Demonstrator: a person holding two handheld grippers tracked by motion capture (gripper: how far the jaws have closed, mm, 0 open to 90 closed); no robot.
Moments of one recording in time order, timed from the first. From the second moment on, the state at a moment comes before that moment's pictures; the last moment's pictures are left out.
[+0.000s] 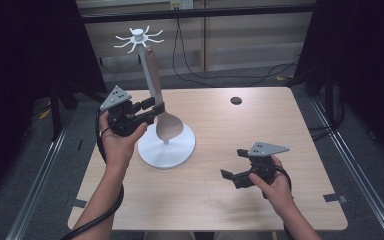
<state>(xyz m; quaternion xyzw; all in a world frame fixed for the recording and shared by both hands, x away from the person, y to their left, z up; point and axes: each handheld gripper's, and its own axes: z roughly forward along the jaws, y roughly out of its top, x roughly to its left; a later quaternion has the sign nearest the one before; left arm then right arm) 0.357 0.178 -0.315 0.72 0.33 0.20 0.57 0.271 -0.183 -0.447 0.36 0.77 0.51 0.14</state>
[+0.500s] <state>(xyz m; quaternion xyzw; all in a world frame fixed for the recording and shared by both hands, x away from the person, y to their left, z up) 0.345 0.190 -0.336 0.73 0.35 0.20 0.55 0.271 -0.179 -0.447 0.36 0.77 0.50 0.13</state>
